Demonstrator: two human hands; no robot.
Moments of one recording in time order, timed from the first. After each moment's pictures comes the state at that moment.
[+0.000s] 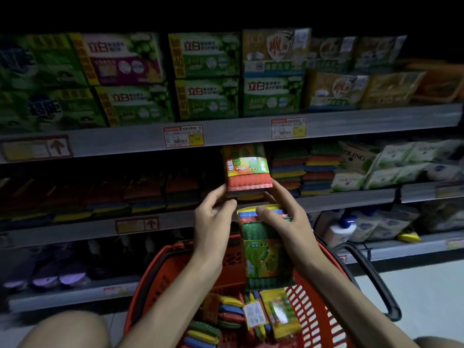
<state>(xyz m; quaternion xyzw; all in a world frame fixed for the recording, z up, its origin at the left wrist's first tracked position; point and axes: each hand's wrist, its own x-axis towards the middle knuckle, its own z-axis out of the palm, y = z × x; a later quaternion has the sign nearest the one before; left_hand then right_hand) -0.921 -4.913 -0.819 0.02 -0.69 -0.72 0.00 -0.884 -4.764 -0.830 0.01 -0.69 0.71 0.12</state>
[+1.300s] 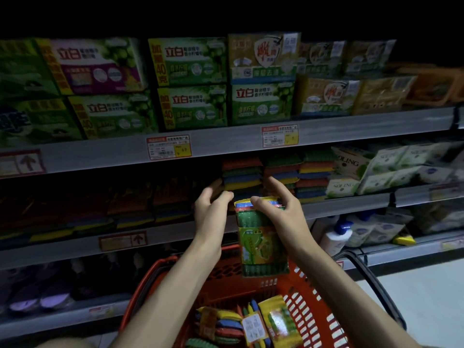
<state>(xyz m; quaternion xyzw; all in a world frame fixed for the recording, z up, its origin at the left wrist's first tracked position) -0.971 -4.886 -0.813 0.09 -0.67 -0.73 -0.04 -0.928 -4.746 -0.827 -0.07 -0.73 0.67 0.14</state>
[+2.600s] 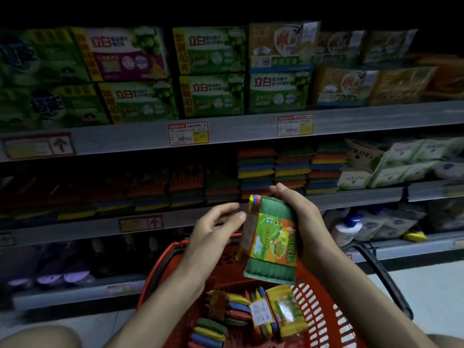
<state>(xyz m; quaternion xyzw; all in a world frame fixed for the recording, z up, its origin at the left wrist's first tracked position) -0.899 -4.947 -0.810 -0.03 -0.74 -0.66 -0.14 -0.895 -4.757 -0.823 -0.14 -0.59 0.80 0.03</state>
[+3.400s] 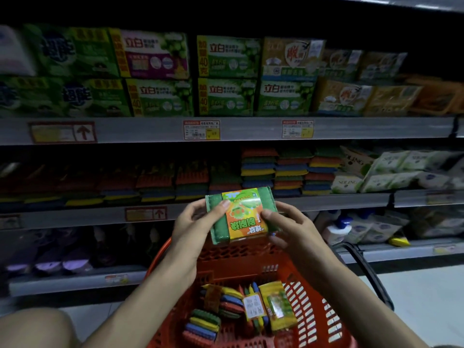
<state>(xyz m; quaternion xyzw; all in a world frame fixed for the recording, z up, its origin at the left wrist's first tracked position) -0.897 -4.973 -0.824 0.08 -0.63 -0.77 -0.09 -0.854 -4.770 -0.825 -0.14 -0.62 0.77 -0.03</state>
